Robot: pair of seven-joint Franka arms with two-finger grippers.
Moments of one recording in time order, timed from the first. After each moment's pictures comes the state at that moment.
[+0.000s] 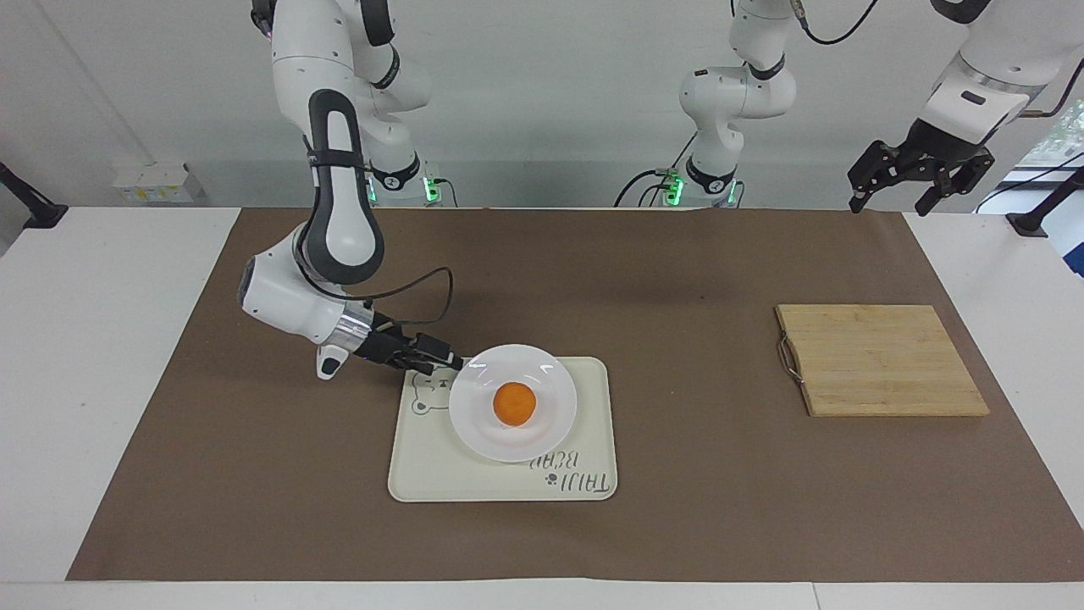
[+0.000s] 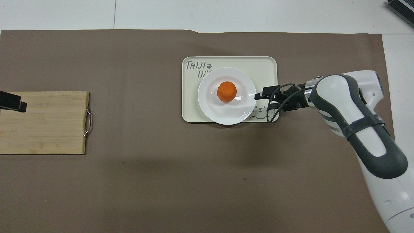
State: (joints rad) left arm -0.06 0.01 0.05 -1.43 -0.02 1.44 0.09; right arm 0.15 0.36 -0.10 -1.86 0.89 2.09 -0.22
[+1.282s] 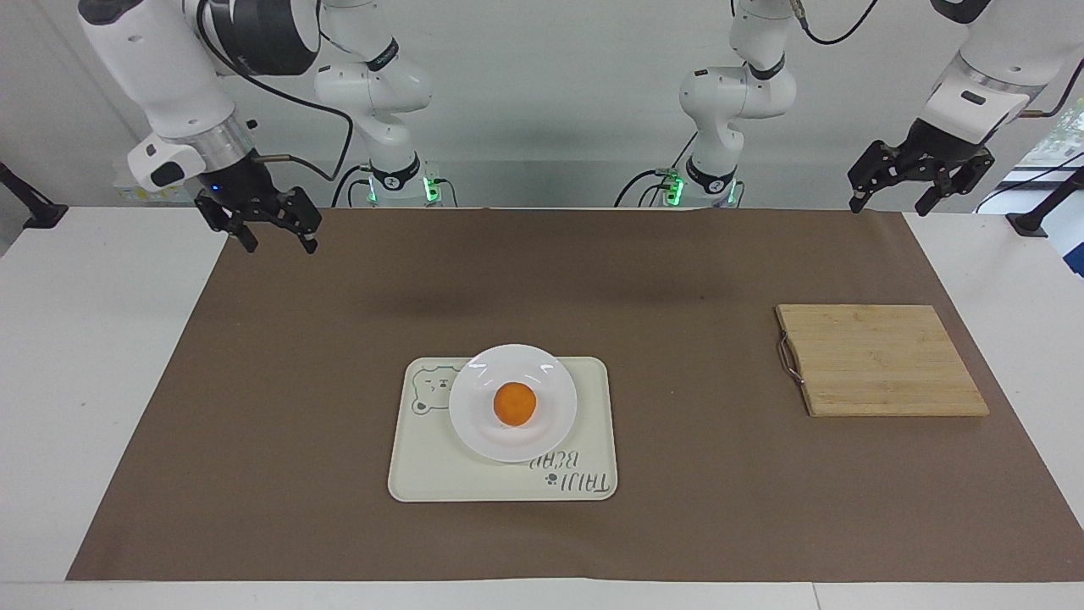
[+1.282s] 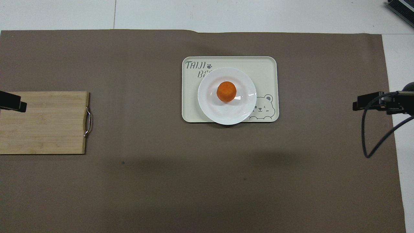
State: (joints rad) left arm -0.06 0.01 0.05 -1.43 -0.02 1.44 0.09; right arm 0.06 -0.05 -0.12 -1.67 0.05 1.65 0.05
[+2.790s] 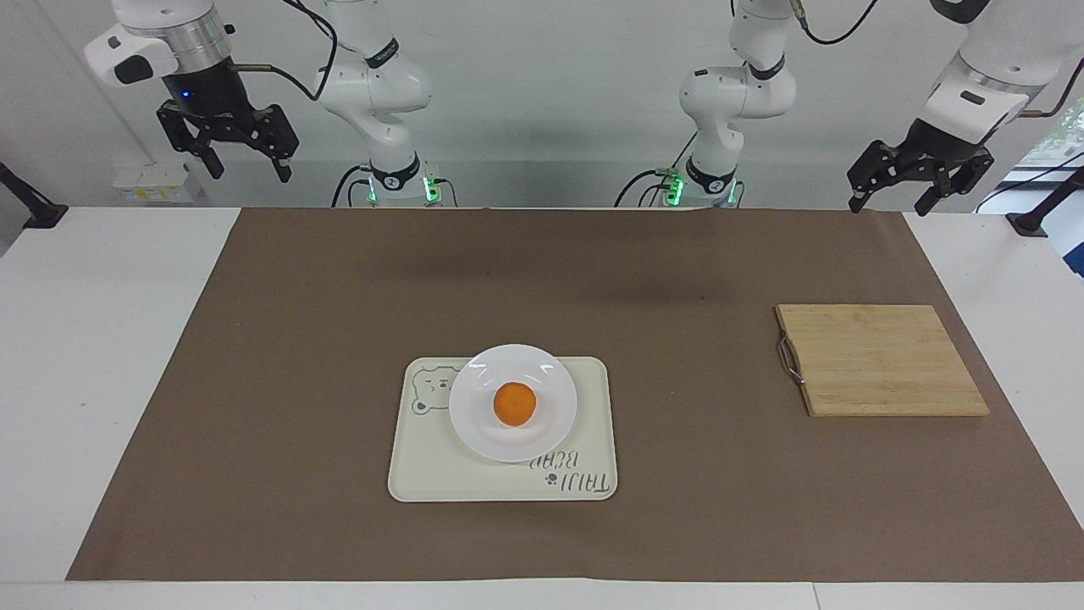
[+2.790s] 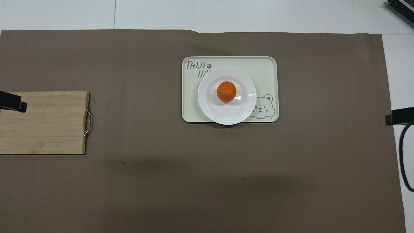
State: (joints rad) left arm -0.06 0.01 0.05 -1.43 -0.02 1.44 0.09; right arm 0.06 -0.12 -0.11 -1.55 -0.03 1.46 0.03
